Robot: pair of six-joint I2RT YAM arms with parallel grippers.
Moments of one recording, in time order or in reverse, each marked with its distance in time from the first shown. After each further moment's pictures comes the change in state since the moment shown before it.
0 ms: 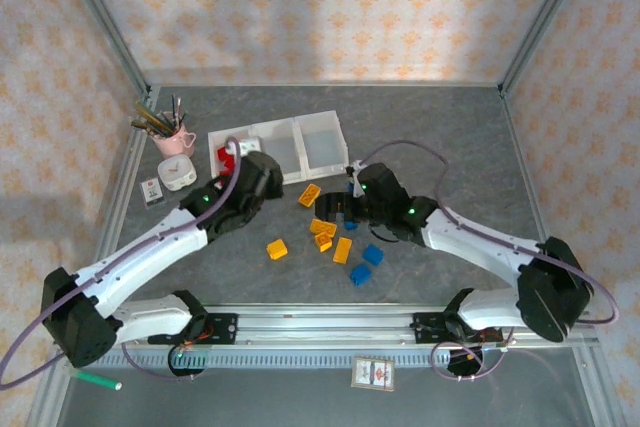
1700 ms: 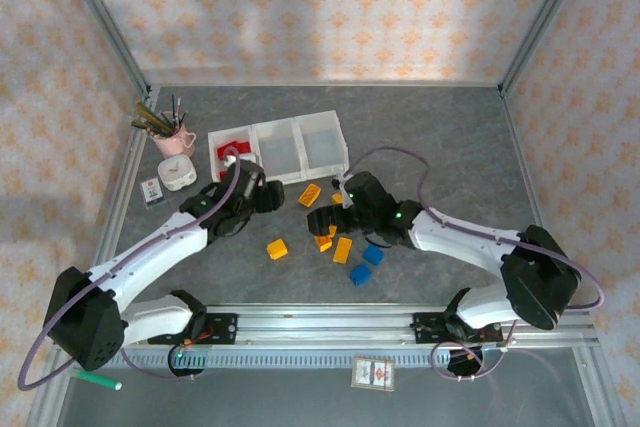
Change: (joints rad) left arm 0.097 -0.013 -0.217 0.090 0.255 0.085; right arm 0.071 0.057 -0.040 0.020 -0.002 -0.105
